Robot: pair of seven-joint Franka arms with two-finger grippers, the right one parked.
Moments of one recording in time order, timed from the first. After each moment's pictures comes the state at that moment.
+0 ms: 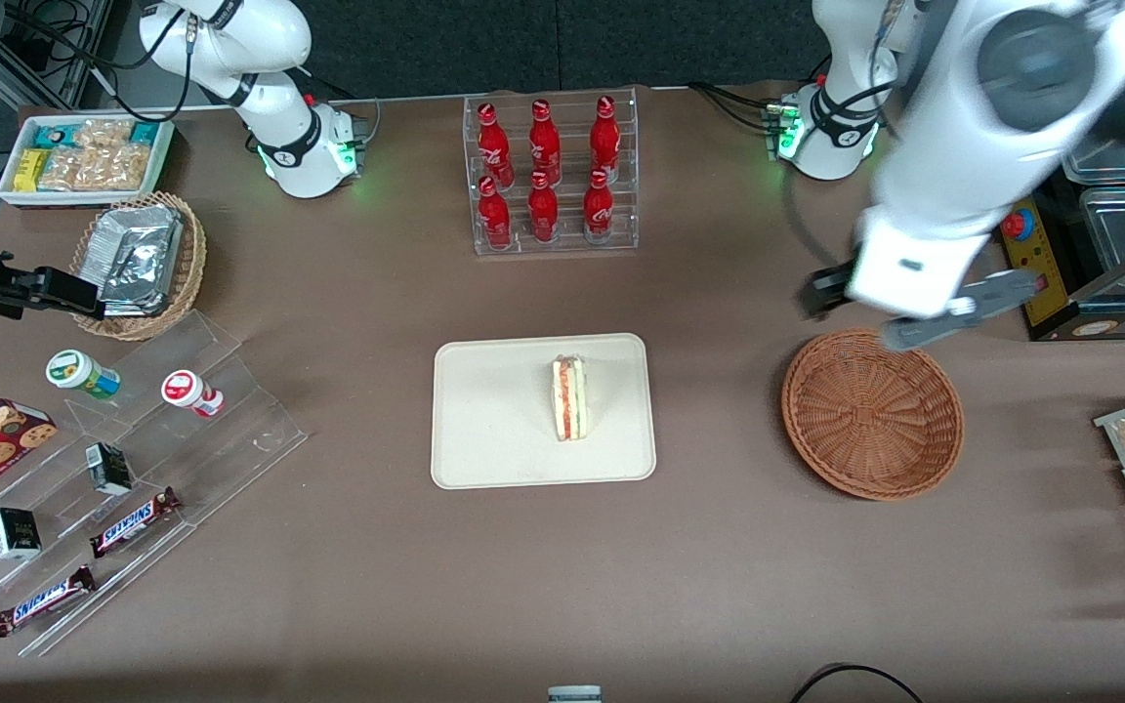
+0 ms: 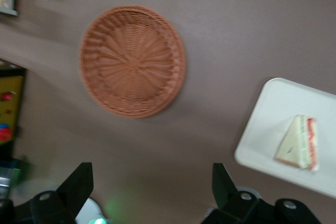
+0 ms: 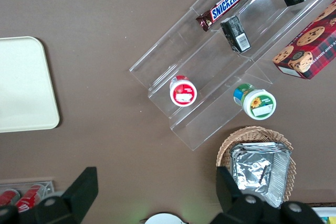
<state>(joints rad) -0.36 0.17 0.03 -1.33 0.07 1.38 -0.65</state>
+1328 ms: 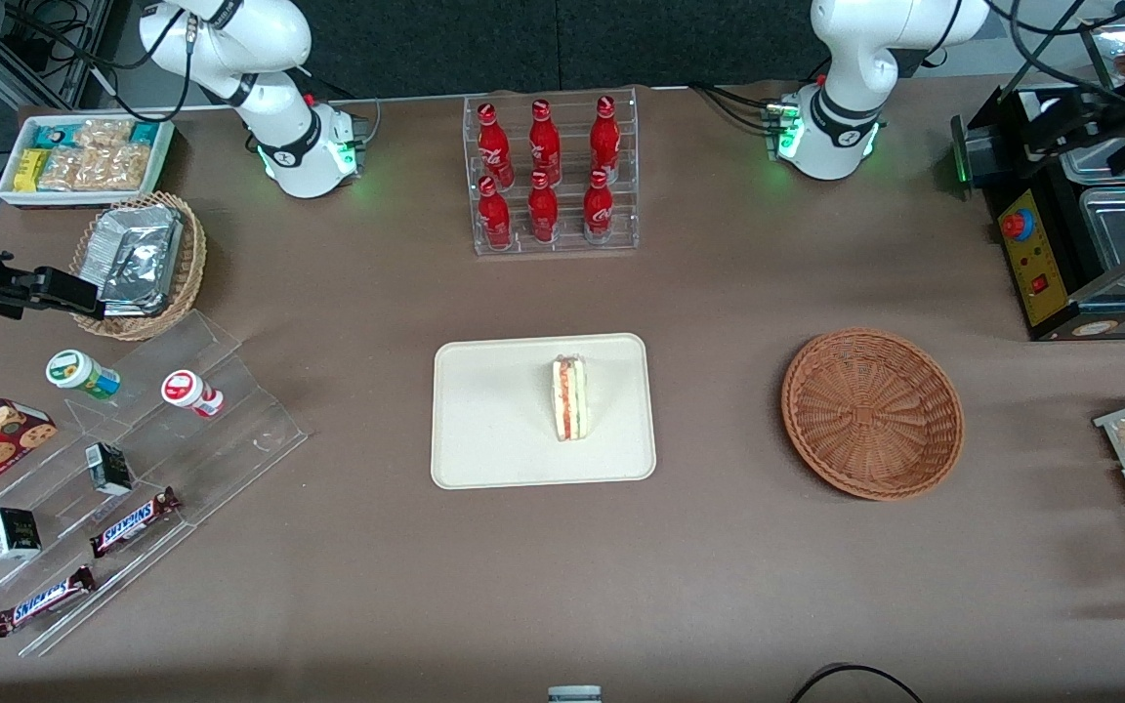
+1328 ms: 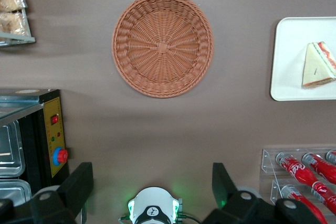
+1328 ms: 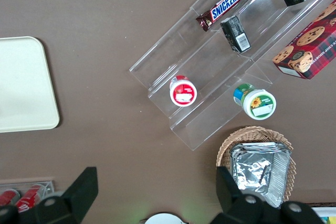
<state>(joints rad) -0.10 -0.21 0.06 -1.62 -0.03 1.35 -0.05</state>
